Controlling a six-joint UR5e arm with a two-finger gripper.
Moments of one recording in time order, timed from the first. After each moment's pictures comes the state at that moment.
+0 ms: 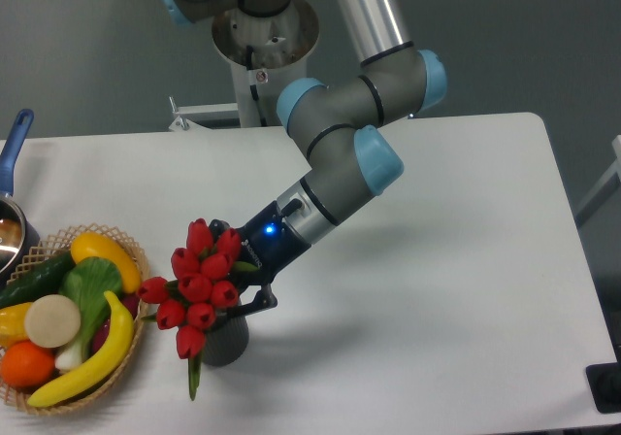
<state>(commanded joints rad) 2.47 -1.91 -1.73 -0.84 0.46 1.19</state>
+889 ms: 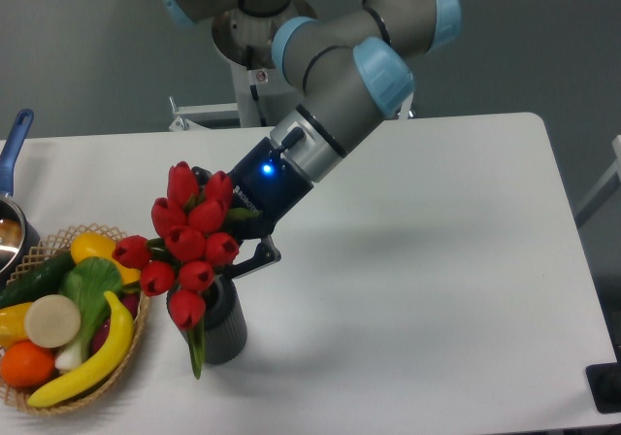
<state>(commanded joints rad) 2.48 -1.83 -1.55 -0.84 0.46 0.90</state>
